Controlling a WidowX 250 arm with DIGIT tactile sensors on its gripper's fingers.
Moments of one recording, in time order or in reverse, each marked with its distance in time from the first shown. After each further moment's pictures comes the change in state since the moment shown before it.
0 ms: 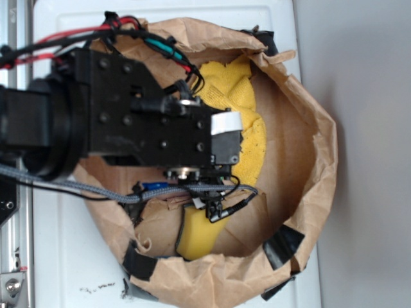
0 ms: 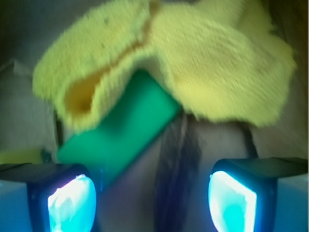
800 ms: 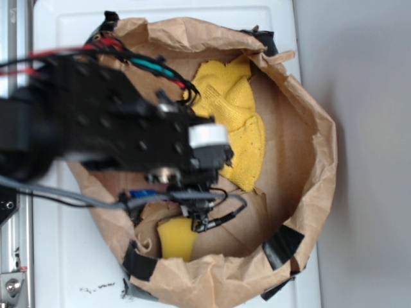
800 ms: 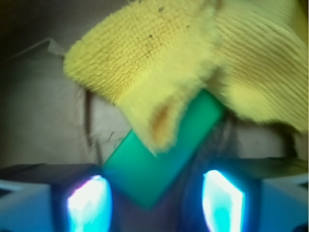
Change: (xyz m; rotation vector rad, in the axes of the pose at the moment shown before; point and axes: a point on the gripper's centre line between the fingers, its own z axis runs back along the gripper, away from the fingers) arm -0.009 -0.009 0.016 -0.126 -0.019 -0.082
